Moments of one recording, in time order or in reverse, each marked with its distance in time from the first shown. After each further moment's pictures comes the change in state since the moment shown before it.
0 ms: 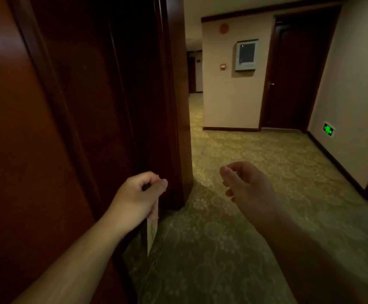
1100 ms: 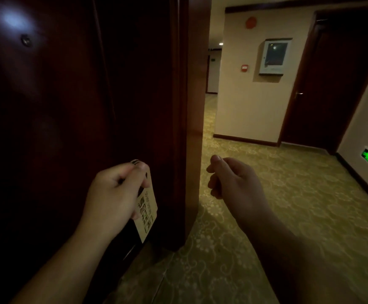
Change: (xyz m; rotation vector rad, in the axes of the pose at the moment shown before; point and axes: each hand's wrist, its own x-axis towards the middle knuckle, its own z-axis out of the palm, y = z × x) left_hand 0.458 -0.095 -0.020 -0.091 0.388 0.033; right_hand 0.477 0.070 0.186 0.156 -0.142 -0.059
